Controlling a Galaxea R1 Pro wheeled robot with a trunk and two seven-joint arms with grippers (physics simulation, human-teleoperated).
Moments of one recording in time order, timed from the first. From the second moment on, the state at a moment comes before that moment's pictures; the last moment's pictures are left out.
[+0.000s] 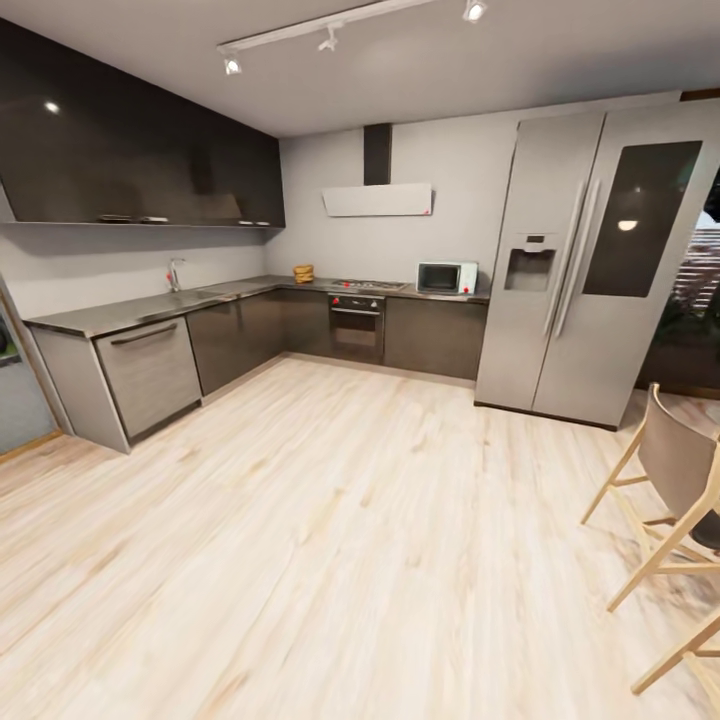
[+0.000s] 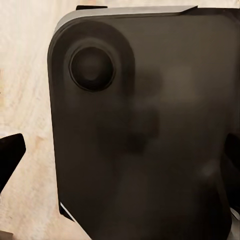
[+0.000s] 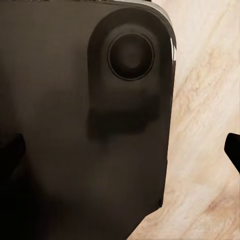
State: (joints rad) left arm 0.00 -0.02 0.01 -0.04 0.02 -0.01 0.00; right arm 0.00 0.00 0.01 0.00 0.01 -0.05 -0.01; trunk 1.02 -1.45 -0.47
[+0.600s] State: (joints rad) left arm 0.00 -0.02 0.01 -0.04 0.02 -0.01 0.00; right arm 0.00 0.00 0.01 0.00 0.01 -0.05 -0.01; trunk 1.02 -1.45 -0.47
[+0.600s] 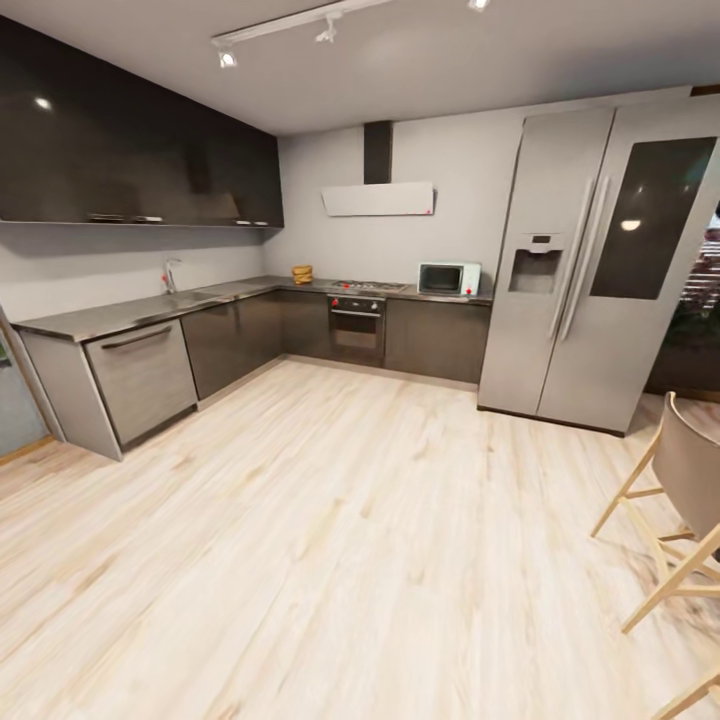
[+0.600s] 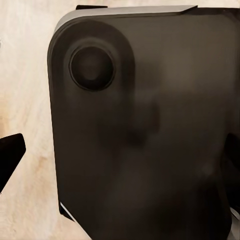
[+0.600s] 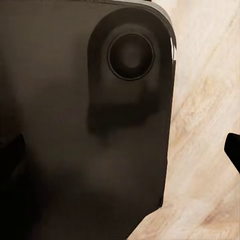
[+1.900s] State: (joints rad) left arm 0.00 -0.02 0.01 -0.04 0.02 -0.01 0.00; right arm 0.00 0.00 0.01 0.00 0.00 -0.04 -0.01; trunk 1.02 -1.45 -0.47
